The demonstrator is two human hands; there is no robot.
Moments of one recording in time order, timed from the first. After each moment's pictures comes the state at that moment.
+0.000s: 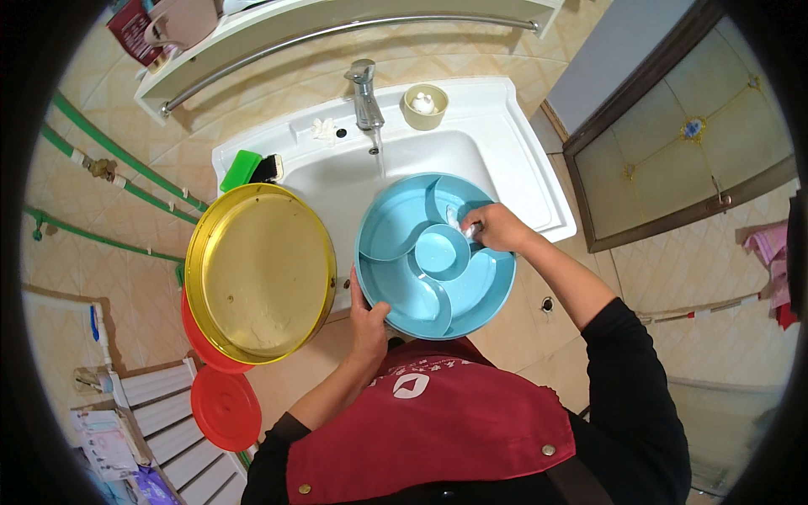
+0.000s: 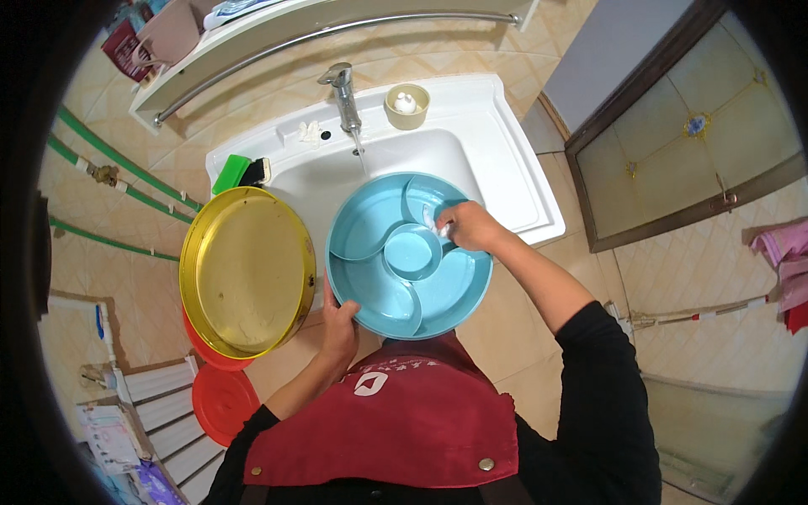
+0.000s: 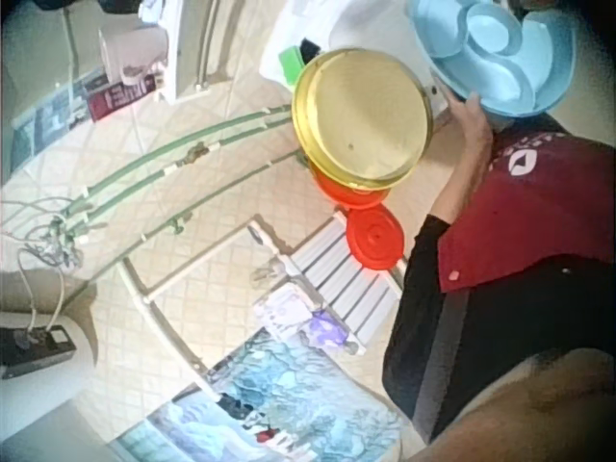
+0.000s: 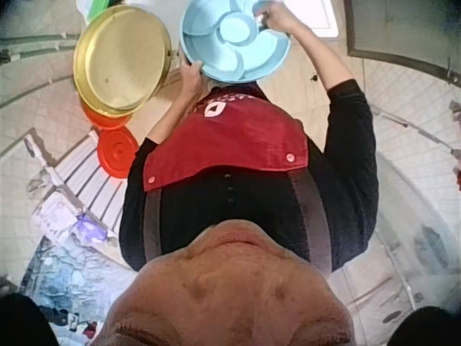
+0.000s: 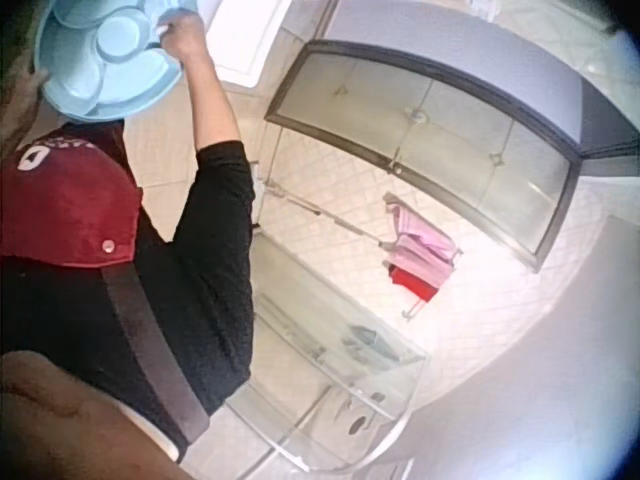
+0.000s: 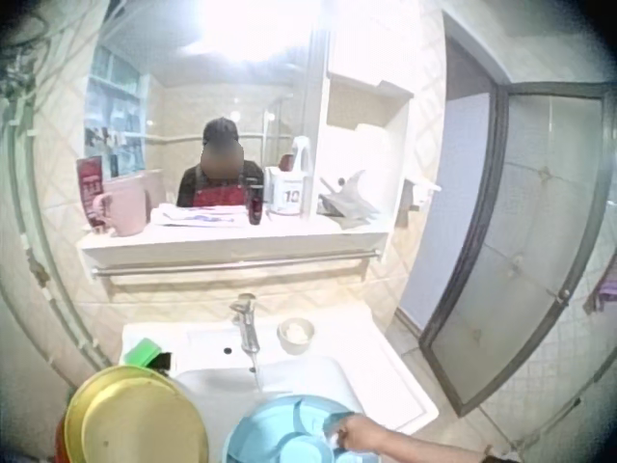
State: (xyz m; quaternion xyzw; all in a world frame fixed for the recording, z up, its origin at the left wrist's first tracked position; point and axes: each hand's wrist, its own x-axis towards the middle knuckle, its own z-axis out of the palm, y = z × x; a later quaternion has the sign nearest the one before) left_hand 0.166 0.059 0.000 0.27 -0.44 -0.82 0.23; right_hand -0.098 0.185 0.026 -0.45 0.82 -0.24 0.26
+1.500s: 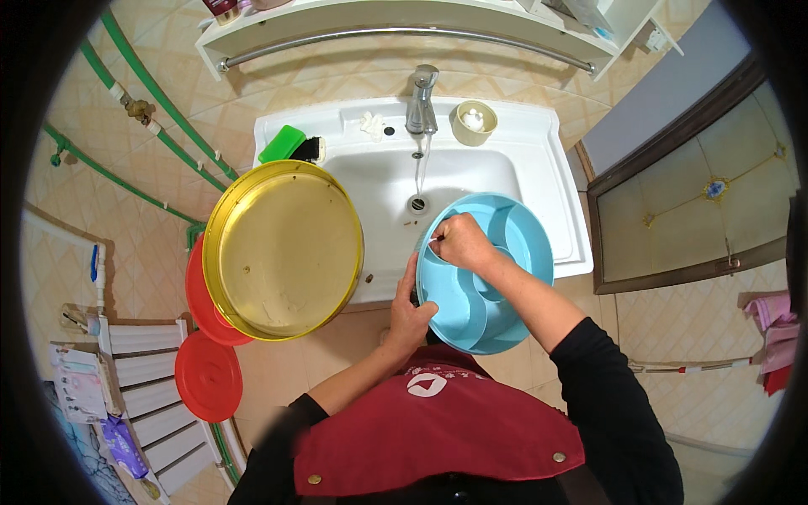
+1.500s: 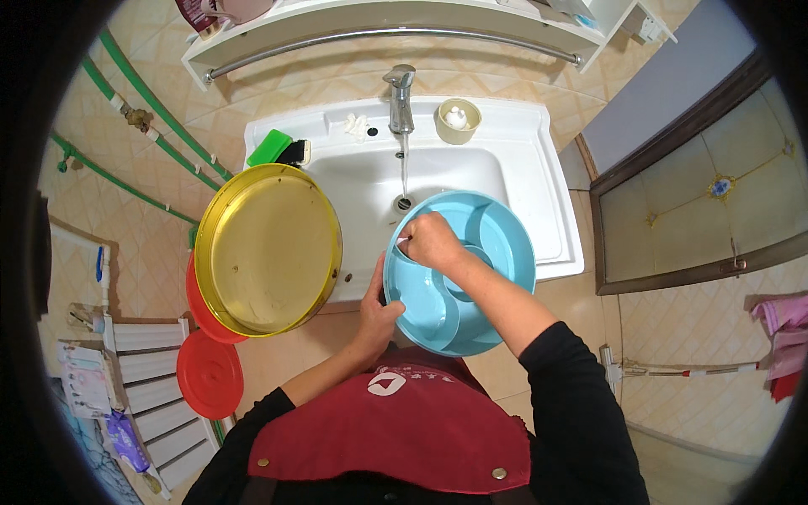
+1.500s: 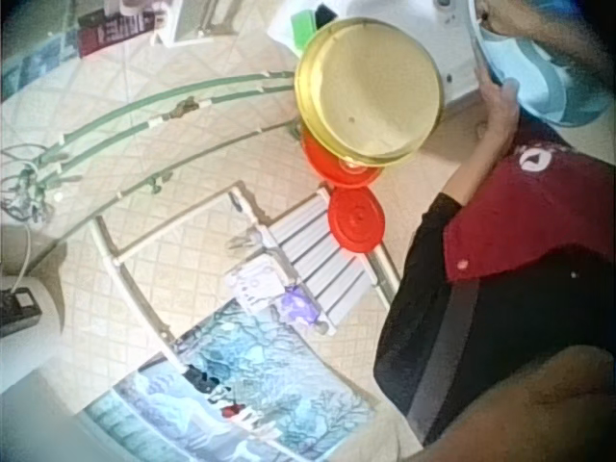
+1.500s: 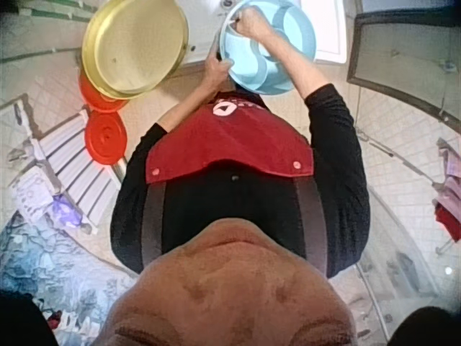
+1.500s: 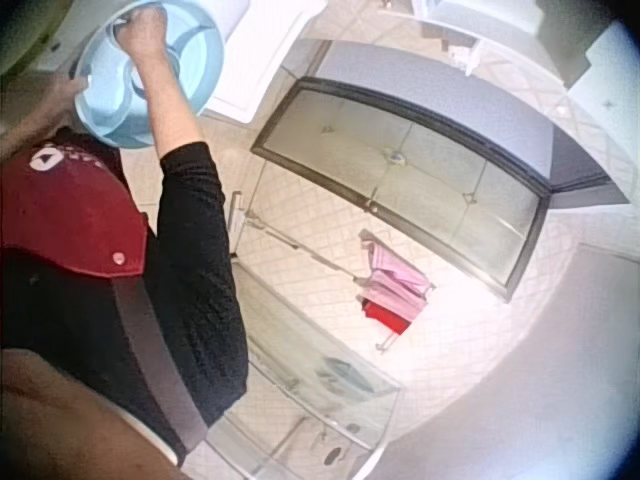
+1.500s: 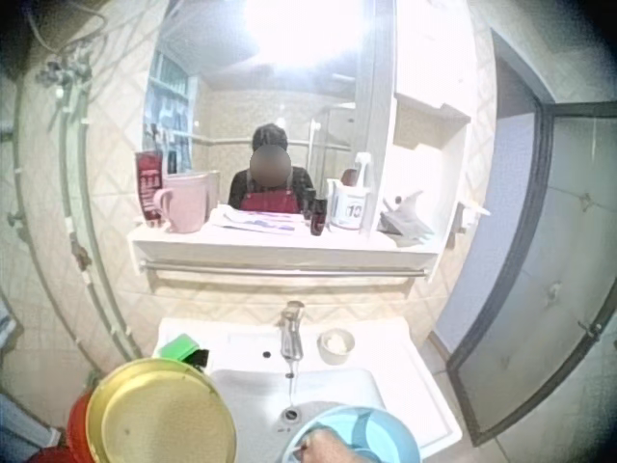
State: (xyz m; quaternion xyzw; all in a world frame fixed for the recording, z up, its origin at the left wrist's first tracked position) left_hand 0.149 0.073 -0.006 0.26 -0.58 -0.74 0.23; right_hand -0.033 0.088 0.023 -0.55 0.76 -0.30 0.15
